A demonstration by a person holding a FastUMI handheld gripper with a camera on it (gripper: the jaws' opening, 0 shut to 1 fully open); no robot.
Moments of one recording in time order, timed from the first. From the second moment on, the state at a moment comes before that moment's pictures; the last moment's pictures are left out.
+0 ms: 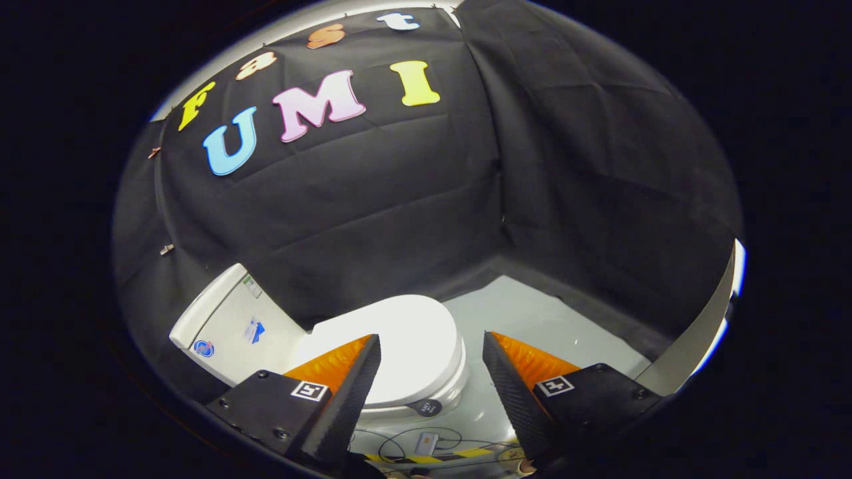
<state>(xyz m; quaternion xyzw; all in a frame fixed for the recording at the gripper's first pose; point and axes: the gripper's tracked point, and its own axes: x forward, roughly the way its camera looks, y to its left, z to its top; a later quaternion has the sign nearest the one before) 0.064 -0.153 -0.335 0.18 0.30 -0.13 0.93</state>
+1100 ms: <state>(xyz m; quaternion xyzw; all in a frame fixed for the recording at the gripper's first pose) 0.040 -0.107 -0.570 0.39 0.43 -0.12 0.81</state>
